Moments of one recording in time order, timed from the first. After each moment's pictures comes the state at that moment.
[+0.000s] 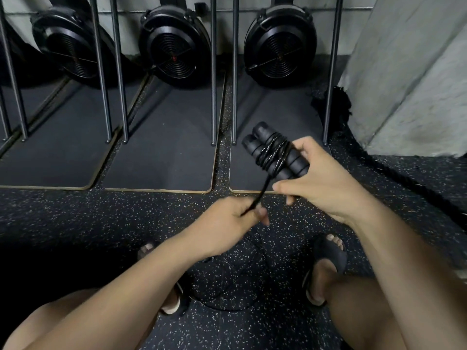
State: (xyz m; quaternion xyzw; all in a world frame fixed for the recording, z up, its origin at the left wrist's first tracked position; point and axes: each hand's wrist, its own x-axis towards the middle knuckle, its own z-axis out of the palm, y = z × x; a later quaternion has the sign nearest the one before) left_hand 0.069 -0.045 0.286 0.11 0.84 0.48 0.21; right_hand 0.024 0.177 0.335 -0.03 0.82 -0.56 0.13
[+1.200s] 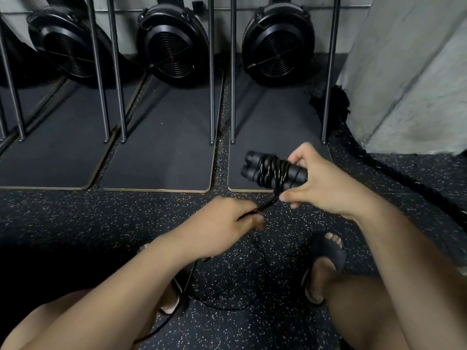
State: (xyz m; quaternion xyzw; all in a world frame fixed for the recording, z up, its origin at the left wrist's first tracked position) left_hand 0.065 -0.051 0.291 0.18 0.89 0.37 0.19; right_hand 0.013 0.197 0.320 -0.06 0.88 -0.44 0.18
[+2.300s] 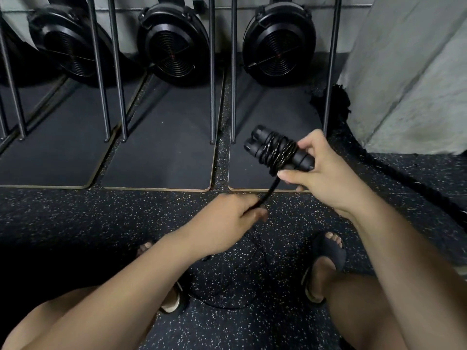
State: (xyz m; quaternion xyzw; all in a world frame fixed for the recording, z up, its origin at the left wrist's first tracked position) left_hand 0.064 -0.042 0.288 0.16 0.89 0.38 0.16; right_hand 0.011 0.191 0.320 -0.02 0.86 -0.51 0.09
